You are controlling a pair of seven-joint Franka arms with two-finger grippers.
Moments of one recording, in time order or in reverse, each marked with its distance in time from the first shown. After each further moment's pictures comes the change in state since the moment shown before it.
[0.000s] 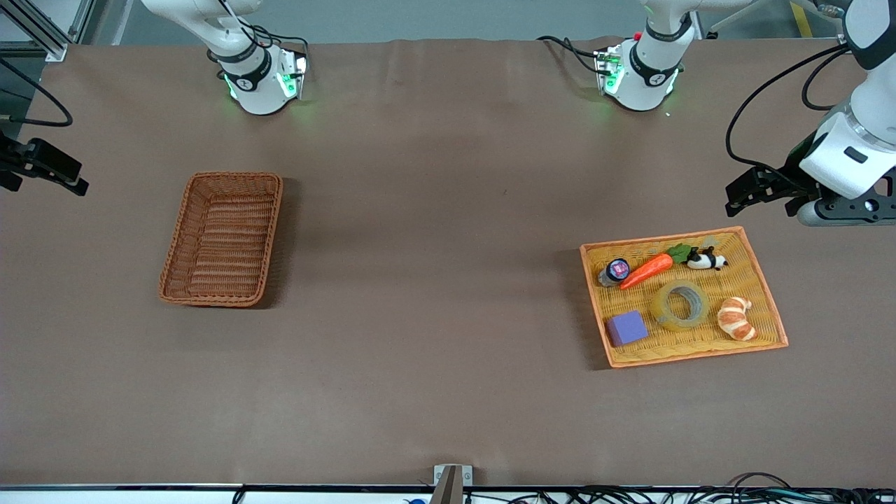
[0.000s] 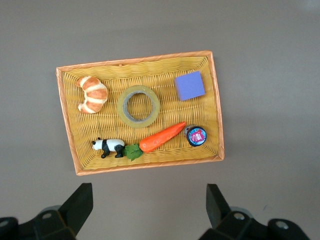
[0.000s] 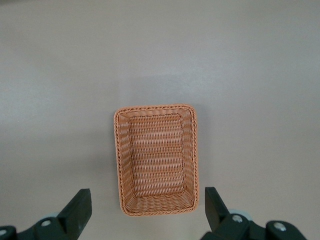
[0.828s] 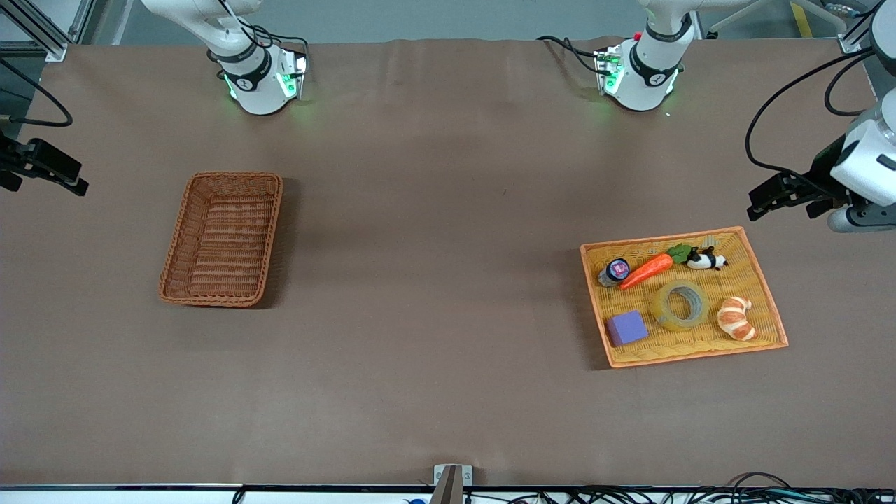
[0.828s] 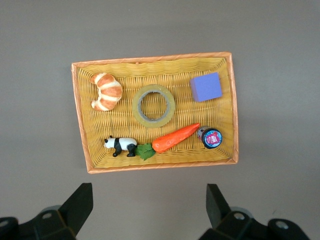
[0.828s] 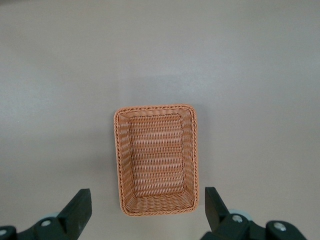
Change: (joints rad) left arm 0.060 0.024 0.009 0.000 0.001 0.001 0.028; right arm 0.000 0.000 0.000 0.000 0.000 0.000 0.000
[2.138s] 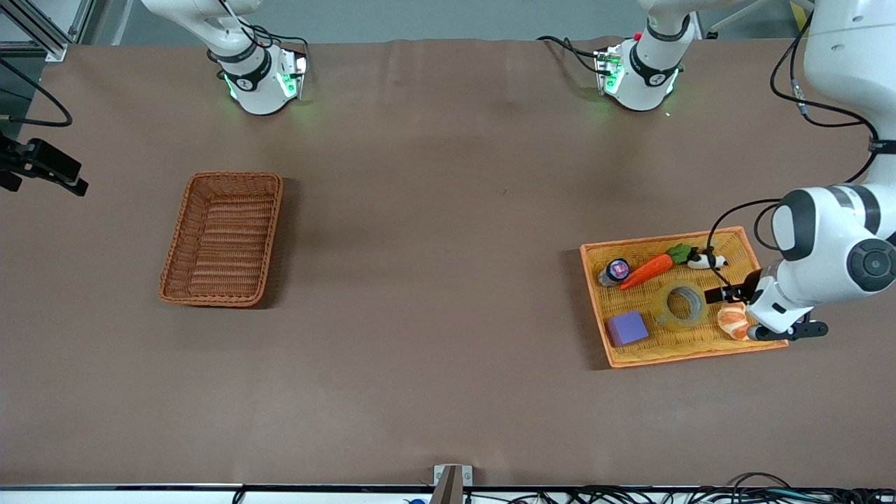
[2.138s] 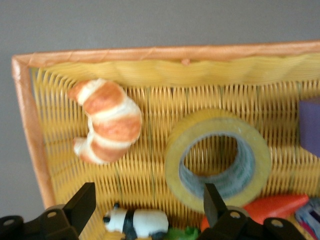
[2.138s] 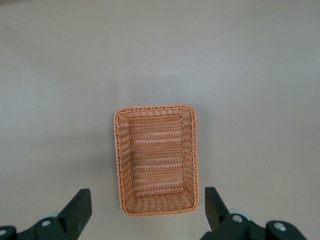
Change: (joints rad) left arm 0.094 0.504 0.001 -0.048 0.094 0.429 0.017; right arm 0.000 0.000 -0.001 0.000 0.000 0.001 0.000
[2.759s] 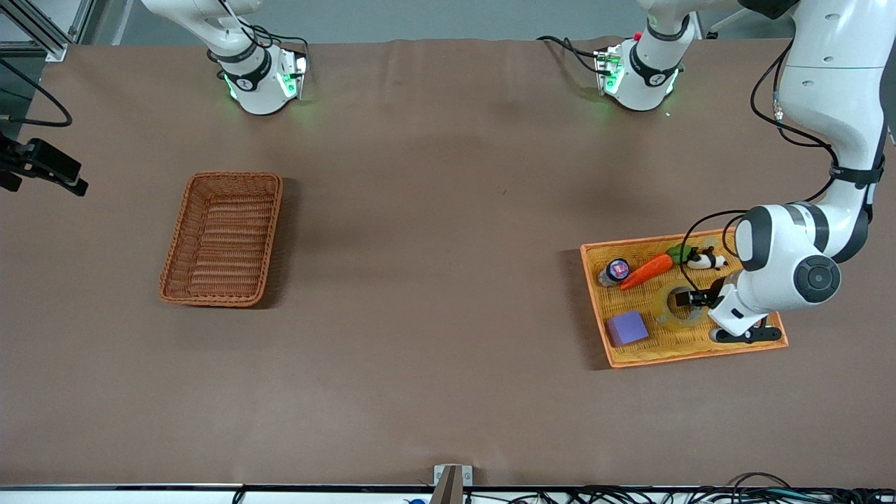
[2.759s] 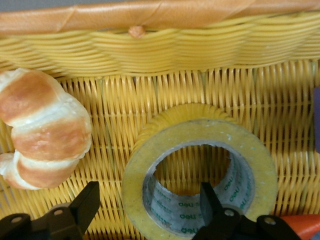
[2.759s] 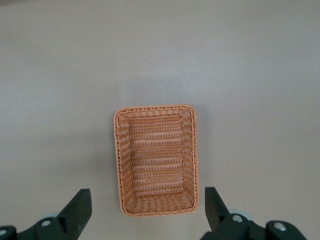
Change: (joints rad) left arm -0.015 0.074 -0.022 -0.036 0.000 0.065 0.000; right arm 0.000 0.000 0.000 0.000 0.000 0.000 0.000
